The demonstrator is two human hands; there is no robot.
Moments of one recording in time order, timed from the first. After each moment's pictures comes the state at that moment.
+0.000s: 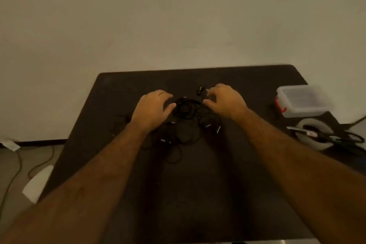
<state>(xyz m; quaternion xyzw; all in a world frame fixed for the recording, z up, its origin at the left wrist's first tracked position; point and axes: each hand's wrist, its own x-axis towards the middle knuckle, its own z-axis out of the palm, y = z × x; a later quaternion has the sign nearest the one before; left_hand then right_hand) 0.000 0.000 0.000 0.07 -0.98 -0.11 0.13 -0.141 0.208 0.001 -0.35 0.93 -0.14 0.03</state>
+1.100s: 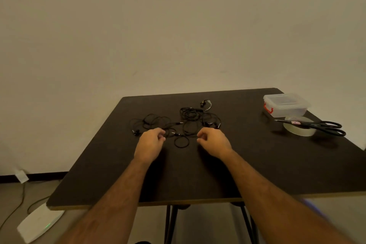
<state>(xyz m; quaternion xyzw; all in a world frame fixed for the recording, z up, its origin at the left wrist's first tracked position) 0.141 0.036 -0.083 0.22 -0.93 -0.25 0.19 0.024 0.239 -0.083 -0.31 0.90 -0.30 0.04</state>
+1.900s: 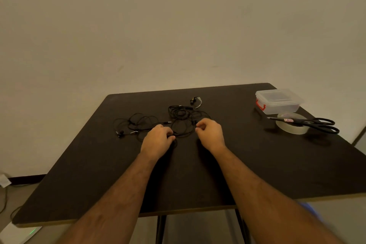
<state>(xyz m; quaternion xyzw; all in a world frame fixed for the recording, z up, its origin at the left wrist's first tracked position) 0.080 0.069 -0.091 0.16 -0.97 -0.15 0.13 -0.013 0.236 -0.094 -0.18 0.89 -0.42 -0.02</state>
